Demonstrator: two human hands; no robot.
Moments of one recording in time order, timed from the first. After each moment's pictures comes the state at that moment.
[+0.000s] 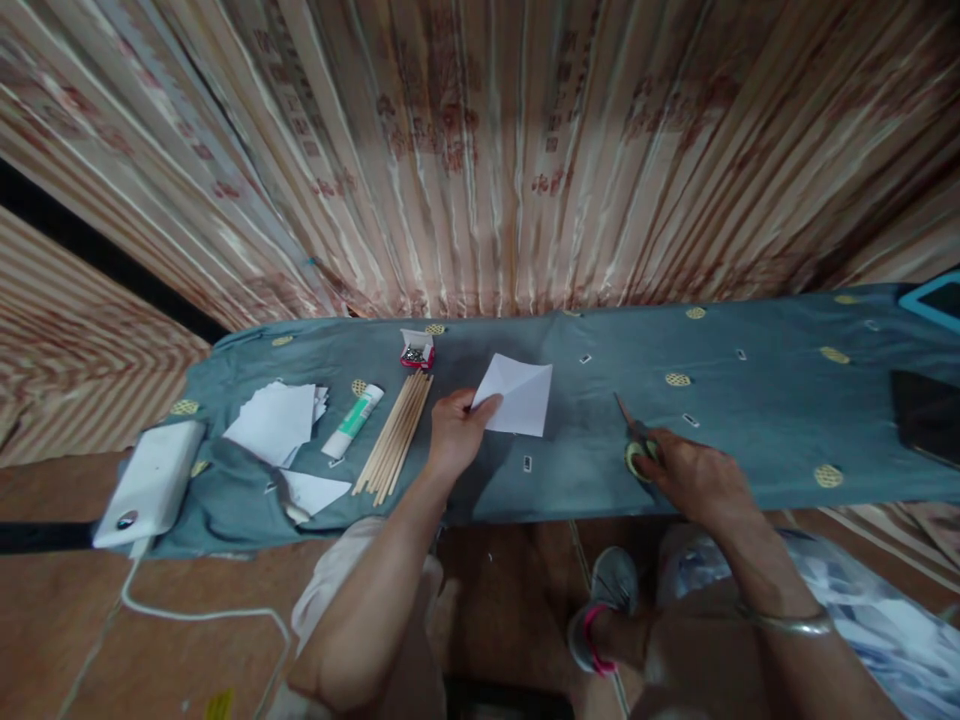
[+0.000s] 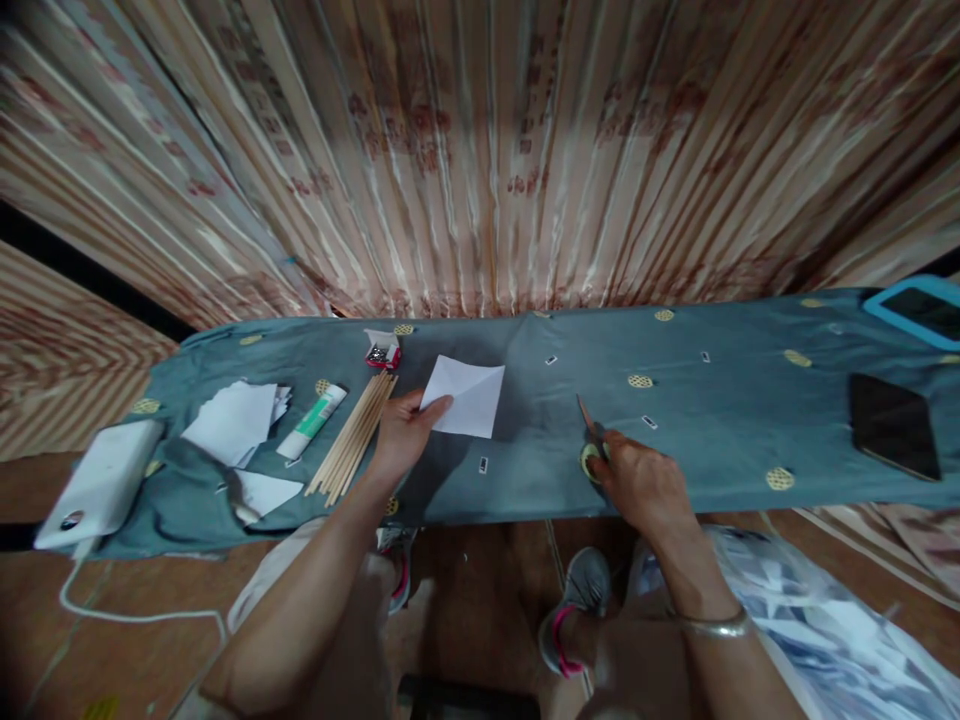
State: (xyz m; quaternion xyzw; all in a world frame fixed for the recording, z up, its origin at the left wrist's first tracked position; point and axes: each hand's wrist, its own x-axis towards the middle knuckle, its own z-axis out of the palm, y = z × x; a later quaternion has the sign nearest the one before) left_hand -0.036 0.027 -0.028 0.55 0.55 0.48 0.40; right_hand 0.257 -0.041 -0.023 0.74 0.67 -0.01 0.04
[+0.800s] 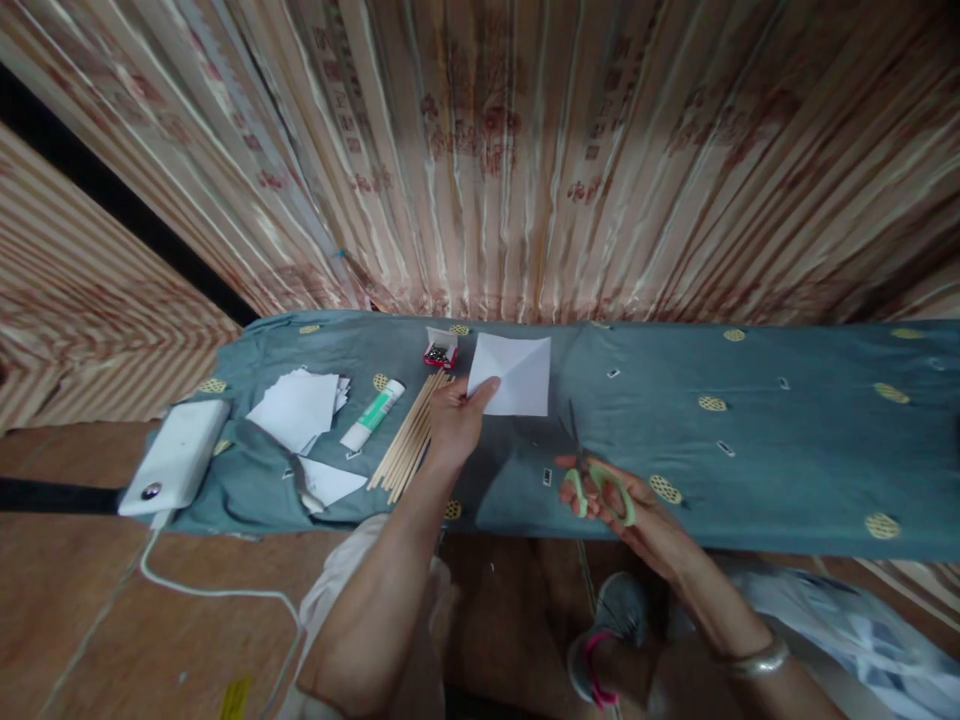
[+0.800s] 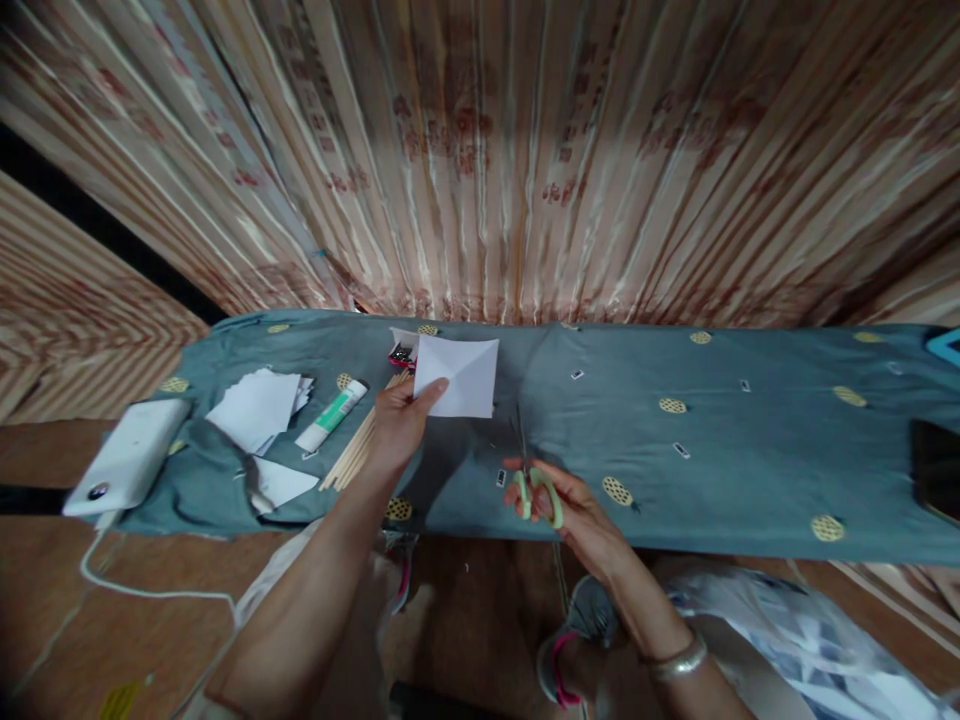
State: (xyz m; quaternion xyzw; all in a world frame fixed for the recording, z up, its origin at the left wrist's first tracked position) left_hand -0.051 0.032 -0.003 0.42 0.53 0.59 0.44; right_hand 0.168 -0.049 -0.019 0.43 0.41 -0.71 -0.38
